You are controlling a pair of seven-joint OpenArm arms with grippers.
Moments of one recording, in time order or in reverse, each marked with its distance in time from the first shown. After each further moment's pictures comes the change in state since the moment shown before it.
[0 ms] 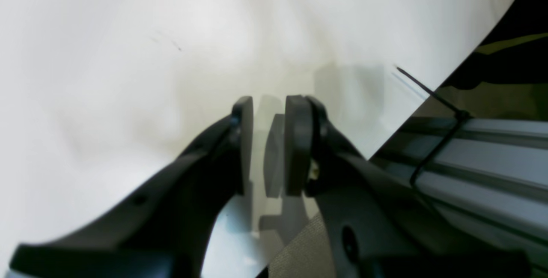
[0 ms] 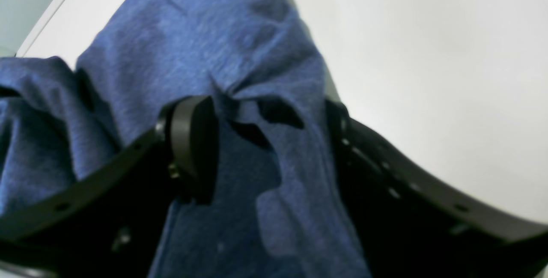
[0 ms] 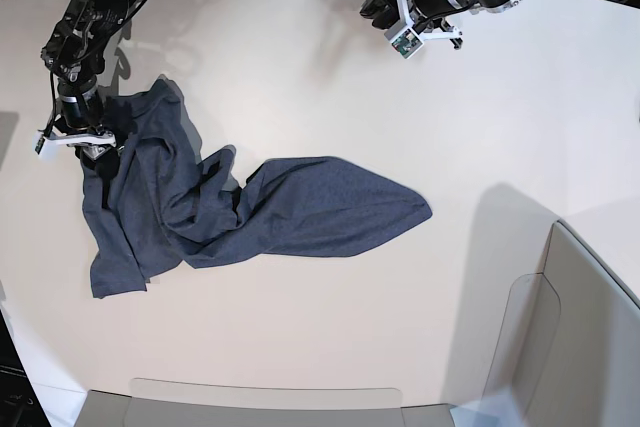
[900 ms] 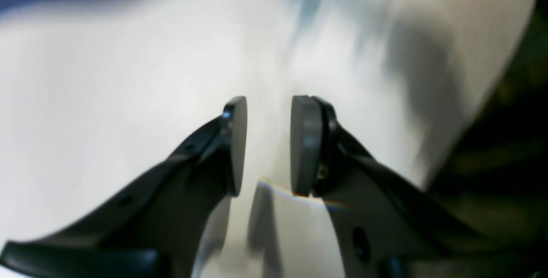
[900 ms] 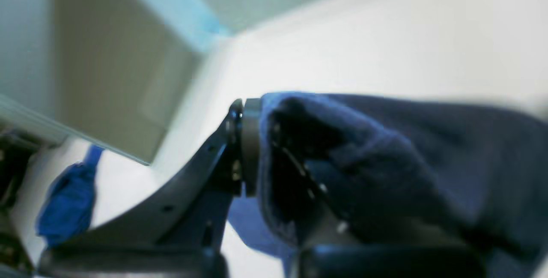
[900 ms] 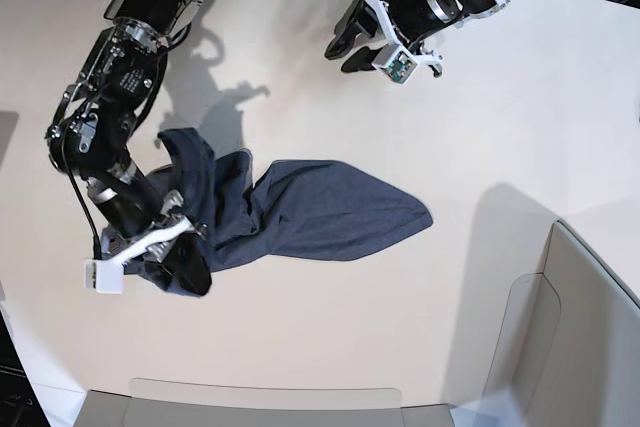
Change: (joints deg) left arm -3.1 8.8 -0.3 2.4 0.1 0.0 -17.4; right arm 17.1 -8.3 -16.2 34.2 10.7 -2.0 -35.2
